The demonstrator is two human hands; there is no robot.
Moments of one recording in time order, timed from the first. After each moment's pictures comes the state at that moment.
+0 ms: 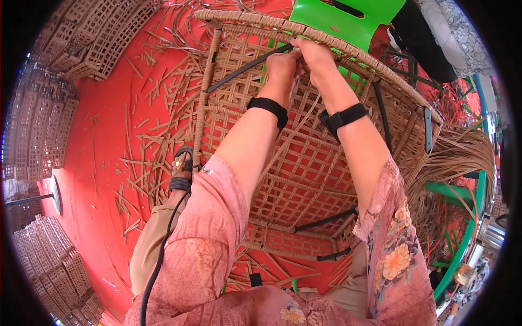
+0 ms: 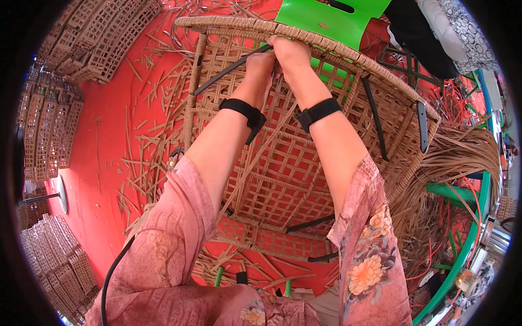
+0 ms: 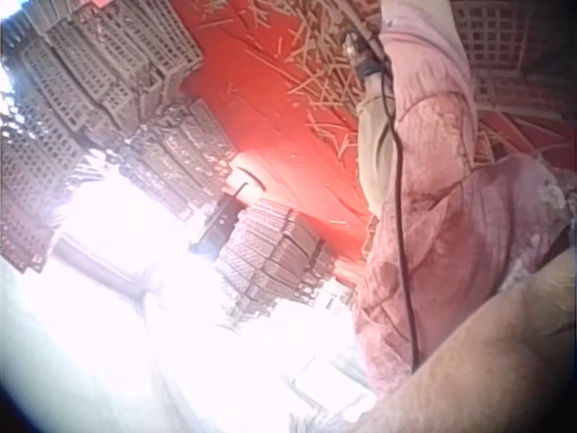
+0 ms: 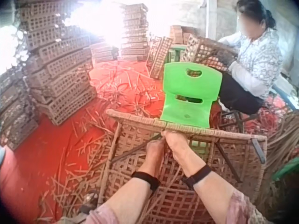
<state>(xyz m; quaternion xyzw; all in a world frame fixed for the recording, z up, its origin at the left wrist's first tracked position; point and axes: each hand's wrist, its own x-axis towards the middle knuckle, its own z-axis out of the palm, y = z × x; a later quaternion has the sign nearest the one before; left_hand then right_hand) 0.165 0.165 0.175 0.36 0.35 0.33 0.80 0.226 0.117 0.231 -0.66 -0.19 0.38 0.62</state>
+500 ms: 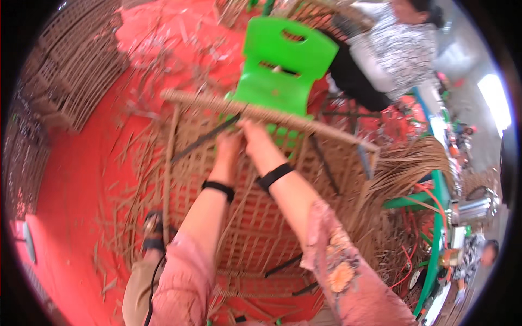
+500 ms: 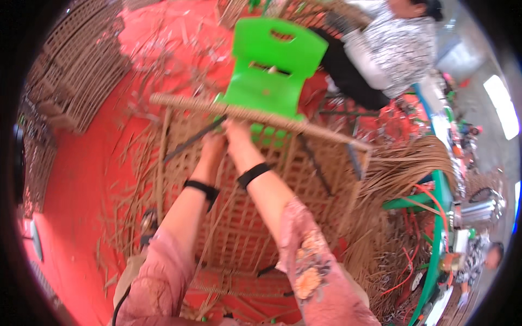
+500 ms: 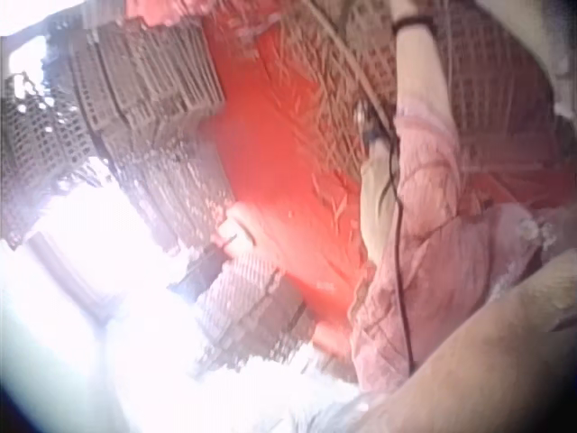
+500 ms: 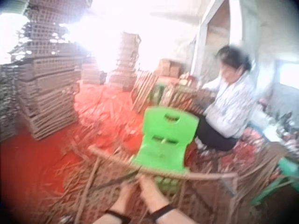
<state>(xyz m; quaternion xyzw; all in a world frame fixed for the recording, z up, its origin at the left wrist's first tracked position) 0.163 0.152 0.131 0.79 0.26 0.38 0.42 0.256 0.118 0.148 -0.67 -0.30 0.20 0.65</state>
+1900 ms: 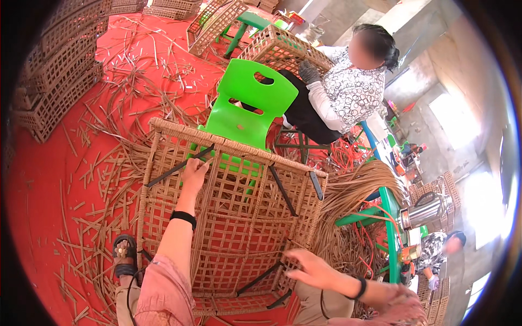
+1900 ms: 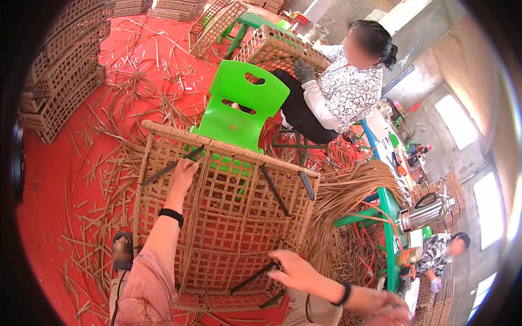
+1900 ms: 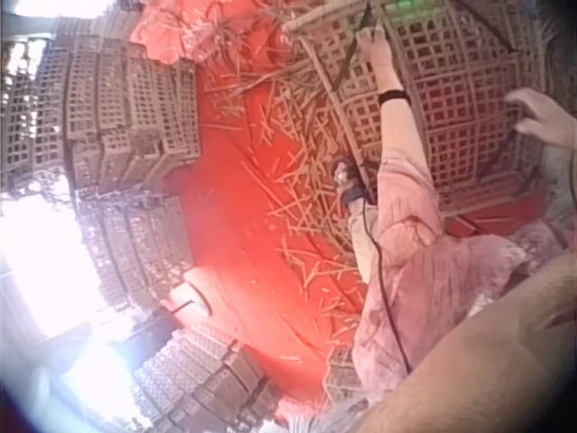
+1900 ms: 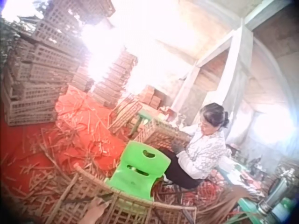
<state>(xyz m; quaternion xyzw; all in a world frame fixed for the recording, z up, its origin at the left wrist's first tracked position) 0.111 0.170 0.163 0.65 0.32 0.29 0.63 0.108 -0.198 0.392 -0.82 -0.44 0.34 0.13</state>
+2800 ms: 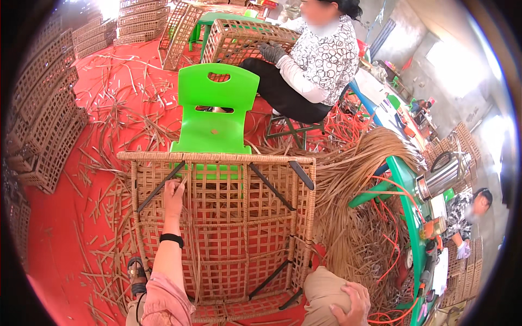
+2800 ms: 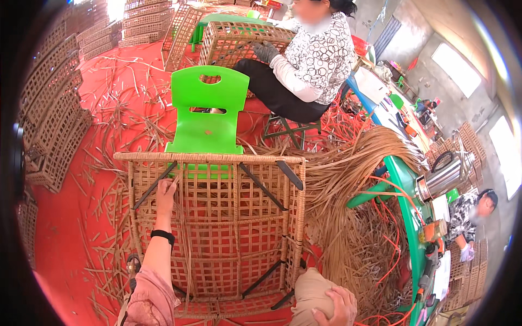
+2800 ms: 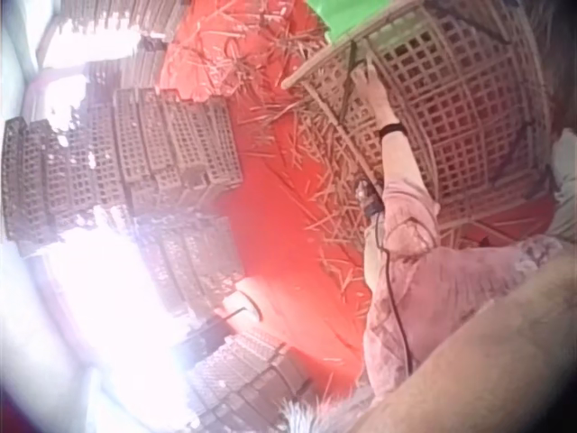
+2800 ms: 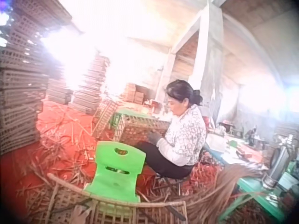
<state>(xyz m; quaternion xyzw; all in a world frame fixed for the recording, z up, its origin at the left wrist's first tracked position) 0.102 0.164 0.140 0.68 0.26 0.38 0.57 0.041 -0.361 0.415 -0.95 -0.28 -0.02 0.10</state>
